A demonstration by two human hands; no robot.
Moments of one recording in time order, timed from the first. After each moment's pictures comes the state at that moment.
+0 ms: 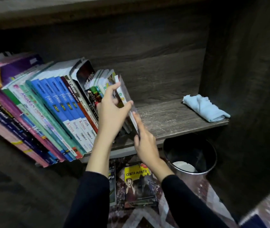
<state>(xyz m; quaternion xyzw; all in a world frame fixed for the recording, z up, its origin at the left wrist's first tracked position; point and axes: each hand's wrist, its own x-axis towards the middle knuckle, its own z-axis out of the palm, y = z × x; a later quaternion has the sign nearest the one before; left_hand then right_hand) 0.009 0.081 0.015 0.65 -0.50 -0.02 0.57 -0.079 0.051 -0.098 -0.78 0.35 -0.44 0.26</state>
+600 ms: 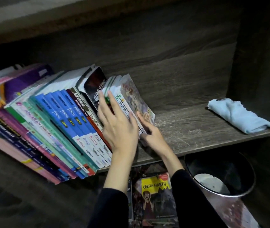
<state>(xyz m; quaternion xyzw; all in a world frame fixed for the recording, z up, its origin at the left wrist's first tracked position) 0.029 0.051 -0.016 0.79 -0.42 0.27 0.35 -0.020 -0.033 -0.105 -0.67 0.24 -0.40 0.58</state>
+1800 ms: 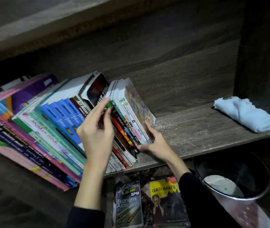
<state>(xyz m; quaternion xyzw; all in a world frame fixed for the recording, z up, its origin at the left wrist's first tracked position) 0.068 0.089 0.017 0.62 -0.53 0.25 0.52 -0.019 -0.037 -0.120 -0.67 0.33 -0.33 0.58</state>
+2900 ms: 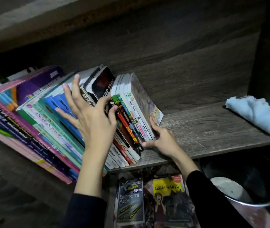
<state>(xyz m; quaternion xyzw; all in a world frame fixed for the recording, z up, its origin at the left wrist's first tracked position) 0.086 0.079 0.020 0.76 -0.44 0.35 0.32 -0.019 -0.046 -0.114 -0.73 0.33 -0.29 0.52</state>
